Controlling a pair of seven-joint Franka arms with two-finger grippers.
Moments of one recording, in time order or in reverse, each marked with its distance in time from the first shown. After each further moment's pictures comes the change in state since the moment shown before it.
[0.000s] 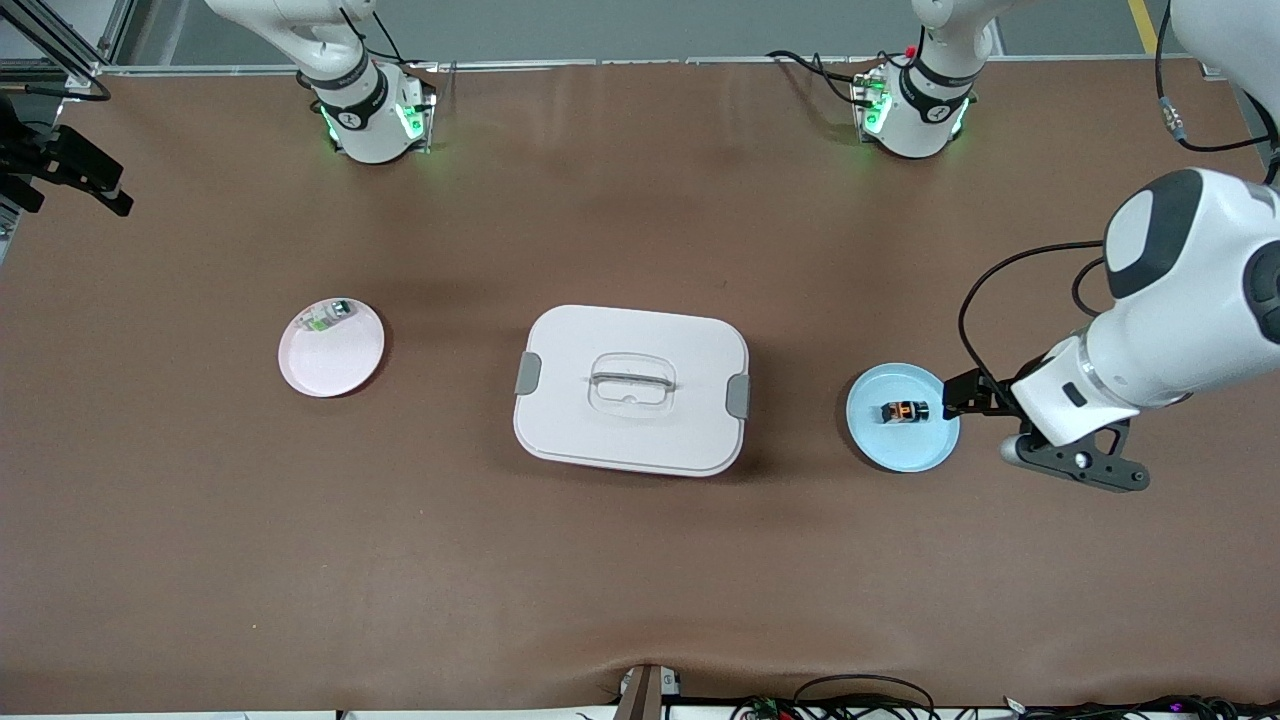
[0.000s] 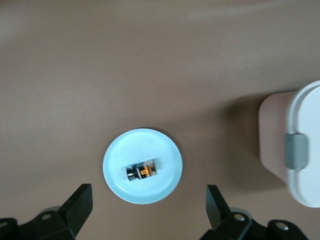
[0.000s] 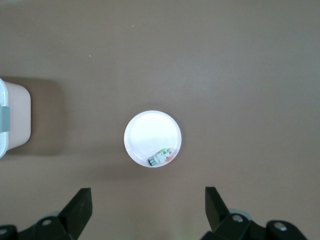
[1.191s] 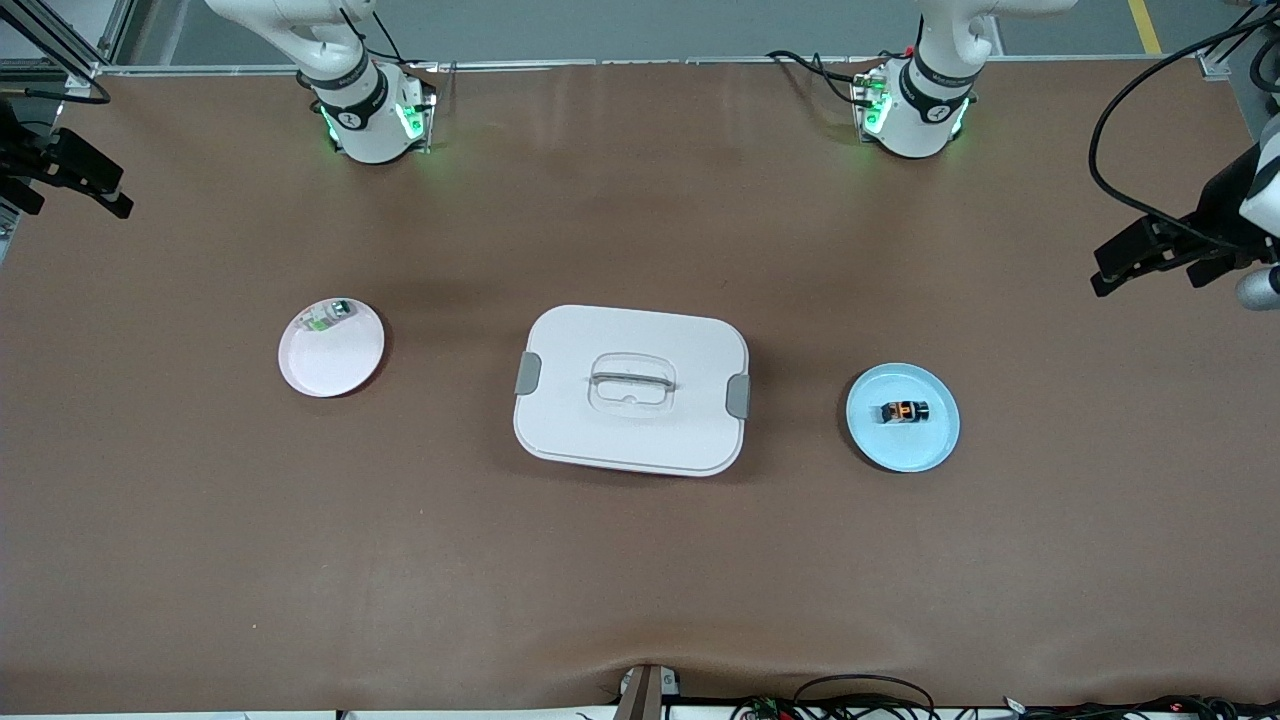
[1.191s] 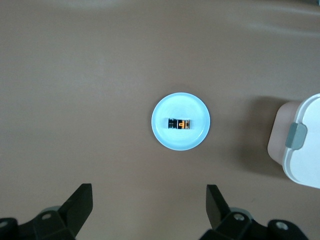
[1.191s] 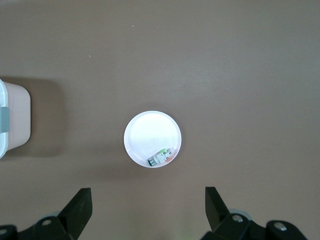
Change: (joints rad) left arm -0.509 -0.383 0.760 0.008 -0.187 -0.285 -0.038; right arm 0.000 0.005 0.000 0.003 0.000 0.000 0.000
